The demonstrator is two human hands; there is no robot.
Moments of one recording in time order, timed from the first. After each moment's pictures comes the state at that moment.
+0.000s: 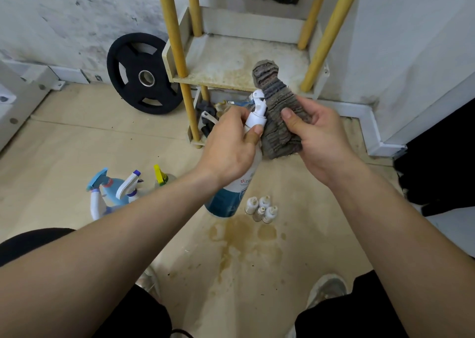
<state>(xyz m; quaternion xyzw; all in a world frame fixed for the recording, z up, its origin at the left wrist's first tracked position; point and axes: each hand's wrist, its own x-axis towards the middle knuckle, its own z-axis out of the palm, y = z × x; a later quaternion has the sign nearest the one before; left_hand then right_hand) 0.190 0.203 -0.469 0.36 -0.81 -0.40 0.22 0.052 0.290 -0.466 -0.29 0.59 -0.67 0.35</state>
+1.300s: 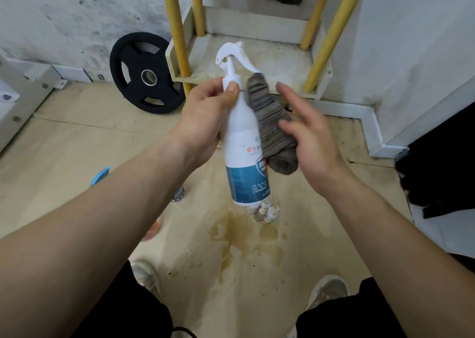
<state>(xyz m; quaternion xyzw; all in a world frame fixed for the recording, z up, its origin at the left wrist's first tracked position) 0.199 0.168 -0.444 0.34 -0.52 -0.72 0.30 0.075 0.294 -0.460 -0.35 0.62 -0.62 0.32</state>
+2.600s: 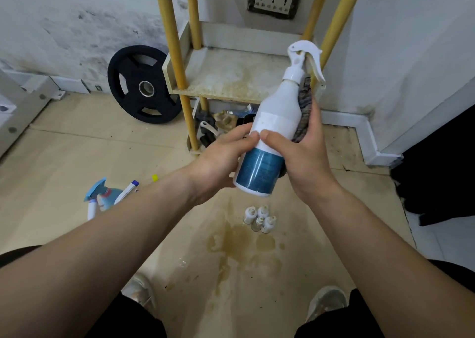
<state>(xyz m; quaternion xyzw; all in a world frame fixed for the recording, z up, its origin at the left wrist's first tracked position) 0.207 0.200 -0.449 0.33 -0.58 -0.74 0.07 0.079 0.288 -0.462 -0.31 0.60 -0.69 0.27</state>
